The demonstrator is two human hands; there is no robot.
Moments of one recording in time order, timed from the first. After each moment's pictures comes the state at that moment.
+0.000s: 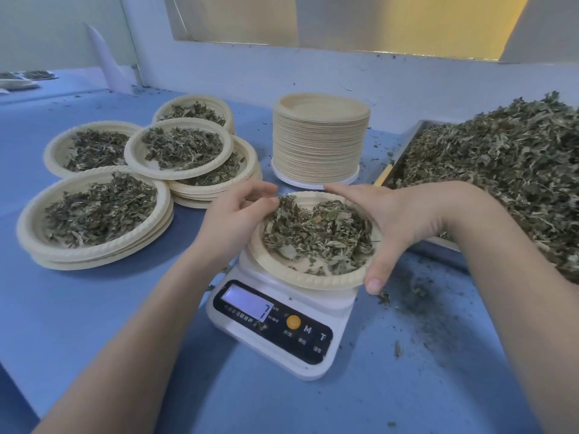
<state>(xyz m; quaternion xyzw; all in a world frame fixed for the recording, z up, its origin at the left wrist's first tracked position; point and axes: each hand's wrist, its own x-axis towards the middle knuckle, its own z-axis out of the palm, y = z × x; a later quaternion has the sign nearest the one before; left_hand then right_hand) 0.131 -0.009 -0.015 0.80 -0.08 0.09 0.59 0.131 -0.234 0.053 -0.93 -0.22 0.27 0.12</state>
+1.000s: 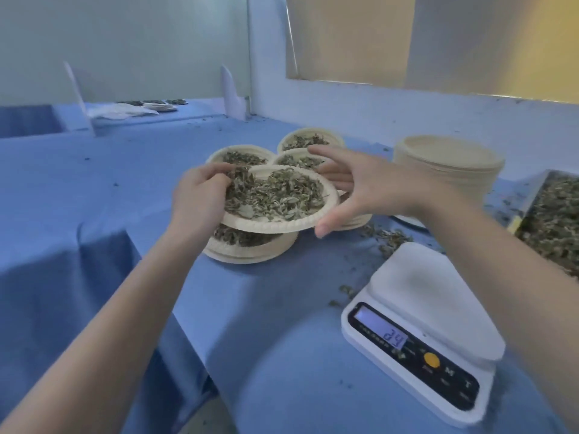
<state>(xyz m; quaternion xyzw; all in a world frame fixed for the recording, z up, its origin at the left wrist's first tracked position) 0.096 0.152 0.035 0.76 0.17 0.30 0.55 0.159 -0.061 0.077 -0.86 -0.37 0.10 0.34</state>
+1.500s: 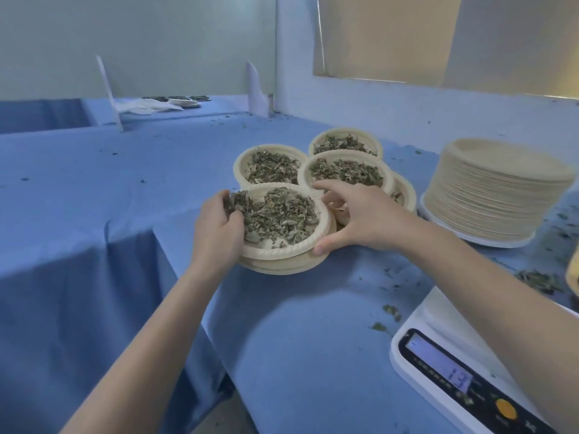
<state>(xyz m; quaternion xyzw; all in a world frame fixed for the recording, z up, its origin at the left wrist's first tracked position) 0.111 0.194 -0.025 0.80 0.19 0.32 0.46 0.189 -0.004 0.025 -0.89 -0.37 0.00 0.25</state>
